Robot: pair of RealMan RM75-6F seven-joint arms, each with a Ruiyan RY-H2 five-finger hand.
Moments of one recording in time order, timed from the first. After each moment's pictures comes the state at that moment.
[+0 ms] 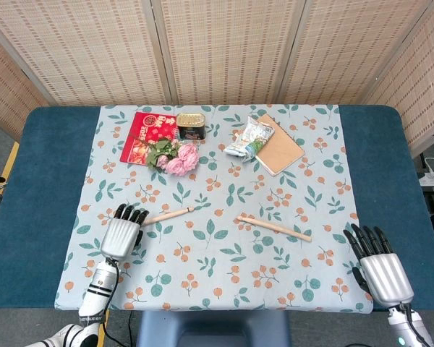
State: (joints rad) left arm -0.39 -1.81 -0.19 -1.21 1.47 1.22 0.59; right arm 0.03 -1.14 -0.01 -1.74 -1.61 1.39 -0.43
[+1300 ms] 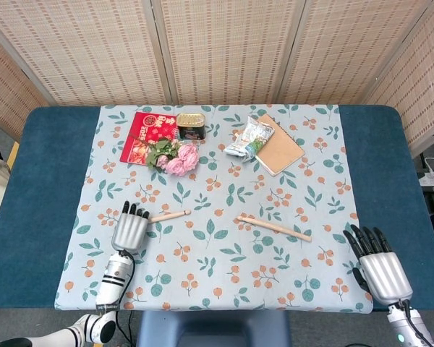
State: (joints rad) left arm -0.49 -1.97 -0.17 -0.95 1.33 1.20 0.79; right arm 0.06 -1.12 -0.03 -1.76 -1.56 1.36 -0.44
